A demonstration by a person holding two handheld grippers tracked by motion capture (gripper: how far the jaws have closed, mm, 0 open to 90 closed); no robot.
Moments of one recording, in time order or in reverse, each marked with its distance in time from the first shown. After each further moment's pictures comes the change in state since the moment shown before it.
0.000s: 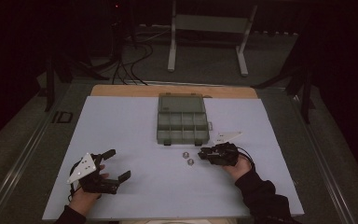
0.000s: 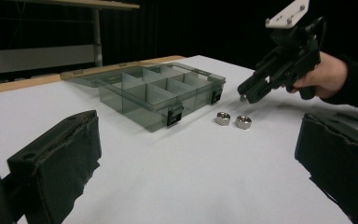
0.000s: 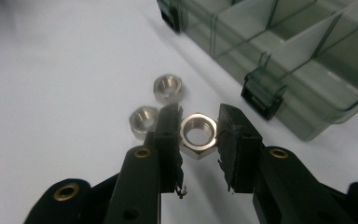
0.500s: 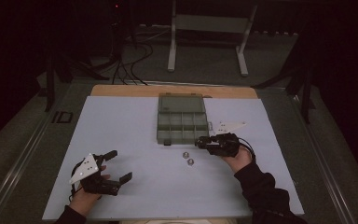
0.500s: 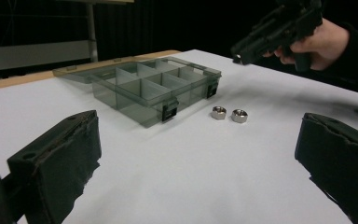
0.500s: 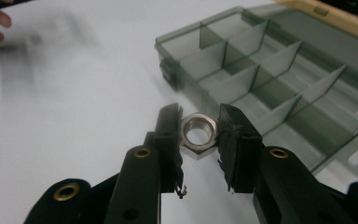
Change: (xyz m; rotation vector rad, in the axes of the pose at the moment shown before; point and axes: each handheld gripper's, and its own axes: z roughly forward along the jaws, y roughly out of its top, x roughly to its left) left arm -0.002 -0.001 0.003 0.025 -0.020 0.012; right arm 0.001 0.039 -0.018 -0.090 -0.012 -0.040
